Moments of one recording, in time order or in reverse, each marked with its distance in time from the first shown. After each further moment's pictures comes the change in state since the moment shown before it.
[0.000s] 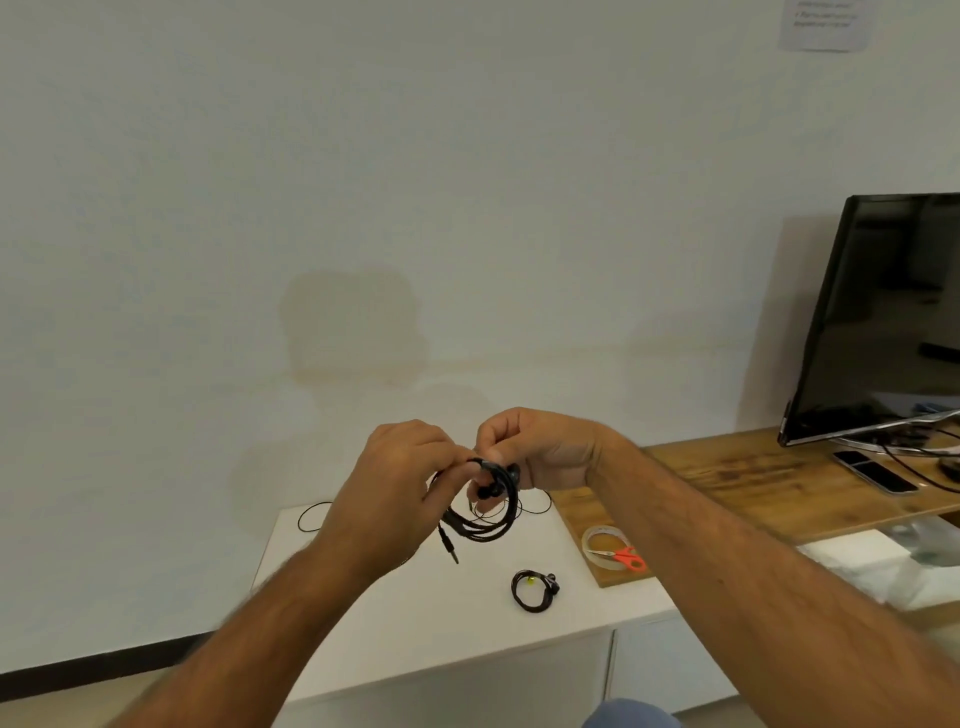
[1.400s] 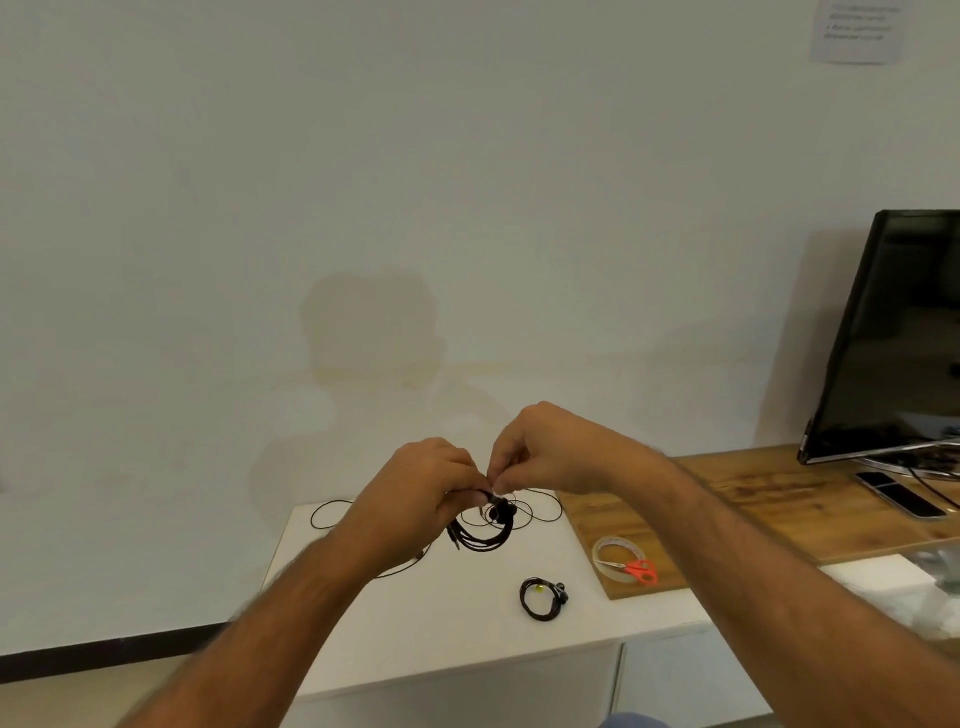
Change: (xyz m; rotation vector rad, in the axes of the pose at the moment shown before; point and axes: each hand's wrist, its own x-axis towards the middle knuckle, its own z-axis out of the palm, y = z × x) left_hand -0.002 -0.022 0.018 -0.068 -0.272 -0.007; right_hand -0.012 -0.026 0.031 -1.136 0.361 0.049
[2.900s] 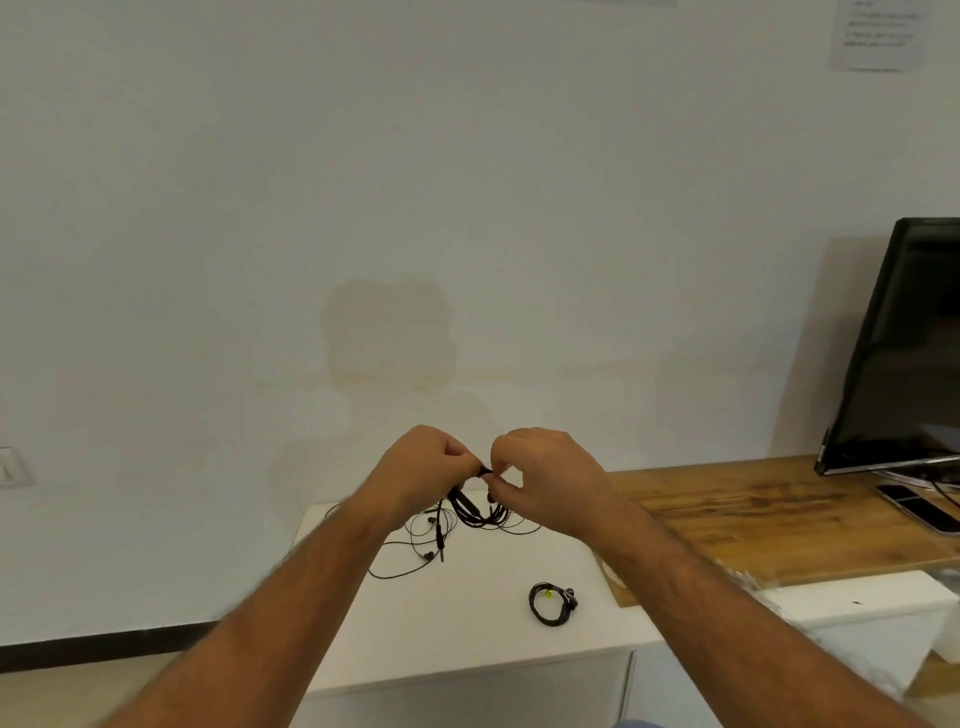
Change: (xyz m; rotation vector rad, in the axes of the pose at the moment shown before) left_hand 0.022 0.006 -0.018 -0.479 -0.080 -0.785; right_hand 0.005 0.016 0.048 -0.381 0.458 -0.228
